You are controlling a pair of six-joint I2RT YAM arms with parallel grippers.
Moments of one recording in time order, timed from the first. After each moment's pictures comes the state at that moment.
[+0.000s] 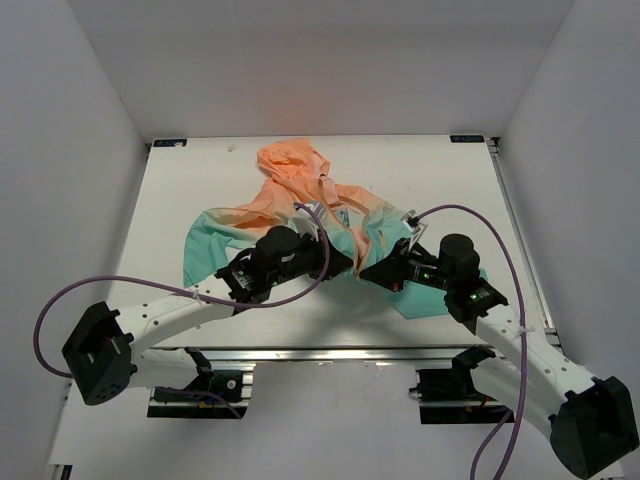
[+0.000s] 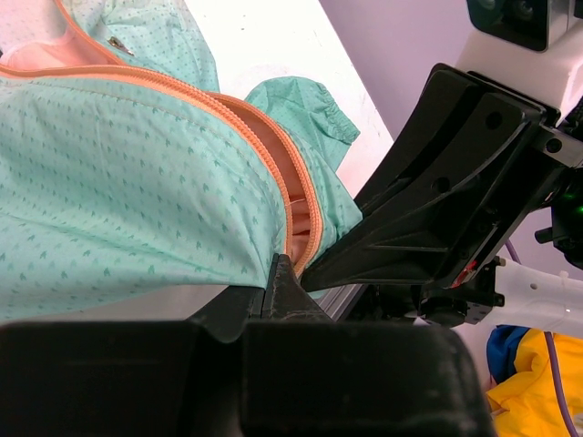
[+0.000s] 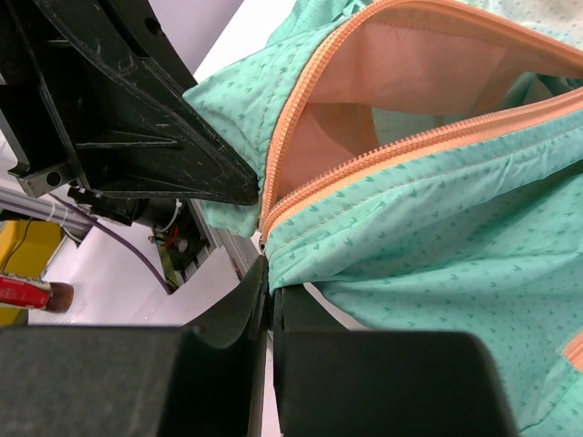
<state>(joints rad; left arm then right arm) -0.91 1.23 0.79 0.16 0.10 -0.68 0.49 0.85 0.46 0.15 -0.68 0.53</state>
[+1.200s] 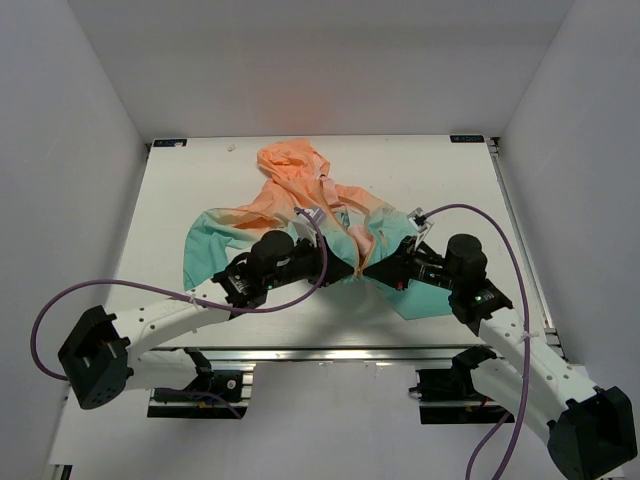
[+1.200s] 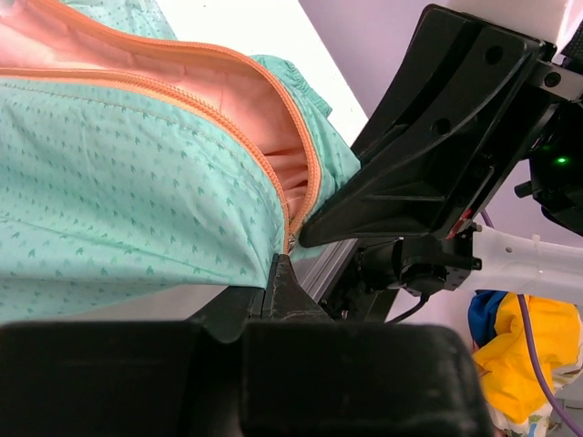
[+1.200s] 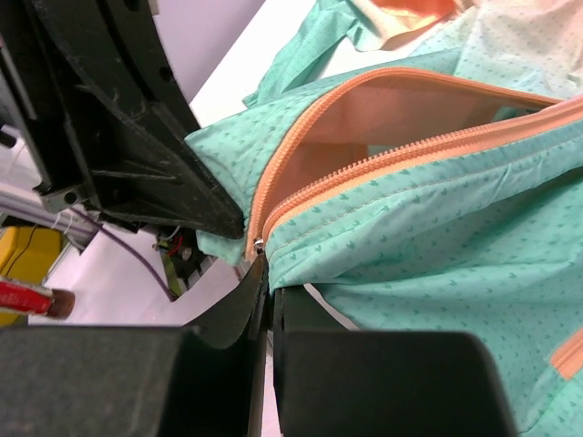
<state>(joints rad) -0.91 1.20 0.74 0.20 0.19 -0.68 0.45 0.81 0.46 0.15 -0.71 0.53</state>
